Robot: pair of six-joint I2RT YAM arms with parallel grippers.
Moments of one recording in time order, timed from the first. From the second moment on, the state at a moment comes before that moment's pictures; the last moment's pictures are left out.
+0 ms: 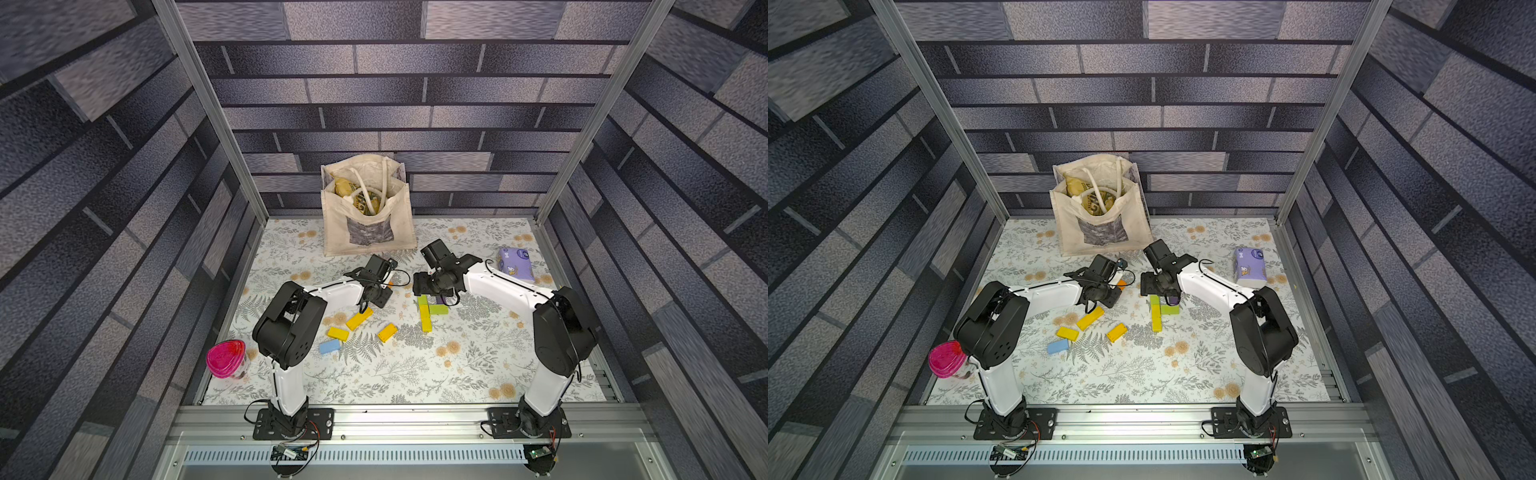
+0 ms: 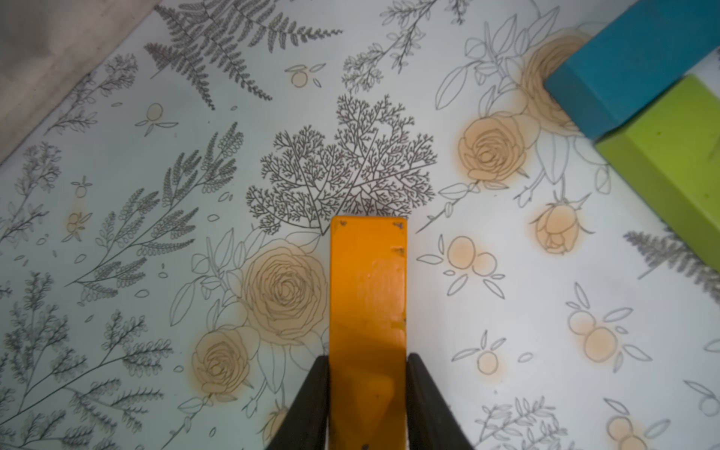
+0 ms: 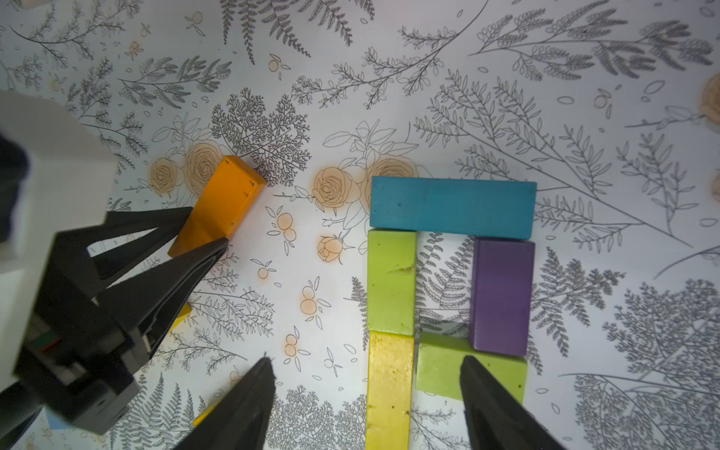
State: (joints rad) left arm -0.54 1.86 1.10 -0.25 -0.03 0.13; right arm 0.63 1.79 1.33 -0.66 -0.02 0.55
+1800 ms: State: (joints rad) left arm -0.48 1.60 0.68 0.13 0.14 -0.54; right arm 0.61 2.12 1.47 -0.34 -0.27 0.59
